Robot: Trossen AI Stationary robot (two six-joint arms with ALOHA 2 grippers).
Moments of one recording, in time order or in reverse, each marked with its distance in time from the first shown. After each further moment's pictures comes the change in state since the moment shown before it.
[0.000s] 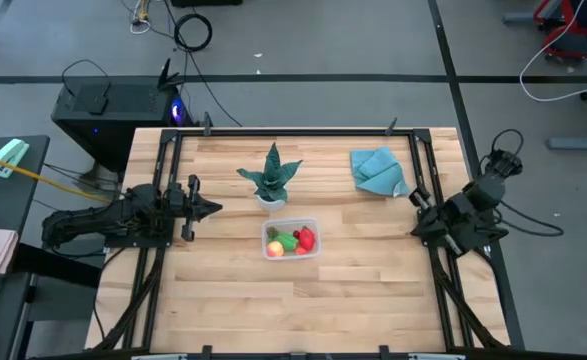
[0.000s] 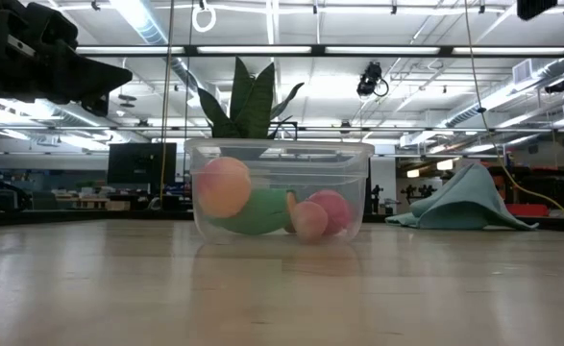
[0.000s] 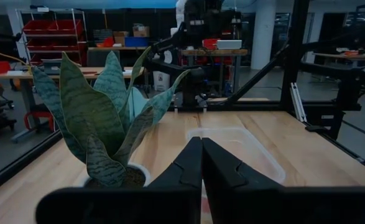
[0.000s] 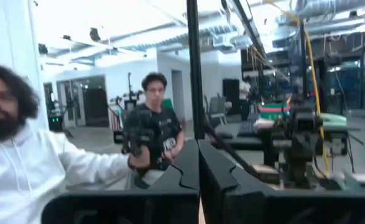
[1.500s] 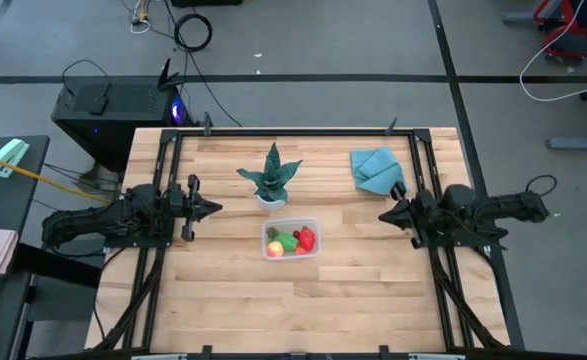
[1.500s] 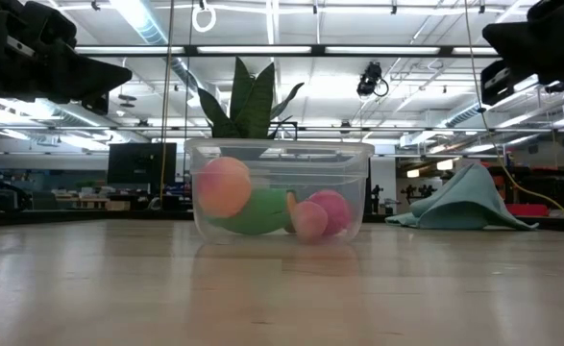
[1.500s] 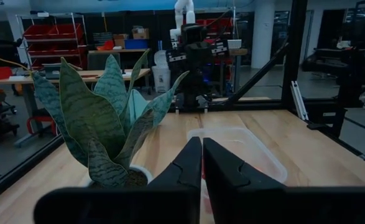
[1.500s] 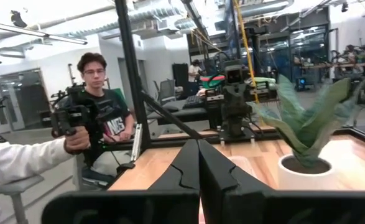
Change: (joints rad) left arm 0.000 0.000 0.000 0.010 0.000 0.023; right arm -0.617 -0.107 -0.298 0.113 -0.352 0.166
